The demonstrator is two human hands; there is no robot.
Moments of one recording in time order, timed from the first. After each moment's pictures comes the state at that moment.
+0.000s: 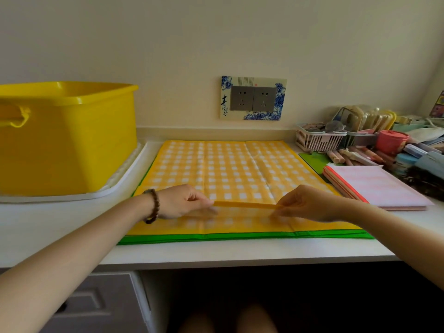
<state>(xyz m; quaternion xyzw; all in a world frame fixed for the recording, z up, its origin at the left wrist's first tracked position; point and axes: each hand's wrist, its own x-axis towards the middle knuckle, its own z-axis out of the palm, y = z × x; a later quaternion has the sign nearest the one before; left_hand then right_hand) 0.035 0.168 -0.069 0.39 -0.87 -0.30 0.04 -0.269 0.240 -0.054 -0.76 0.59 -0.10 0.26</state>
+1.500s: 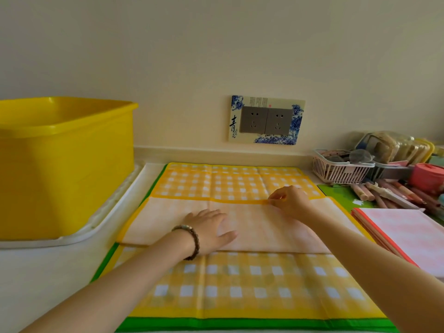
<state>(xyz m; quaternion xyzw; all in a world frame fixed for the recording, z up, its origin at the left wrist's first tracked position) -0.030 0.086 -0.095 0.52 -0.85 -0.08 -0.04 -0.285 0.039 -0.095 -0.65 0.72 -0.24 0.08</state>
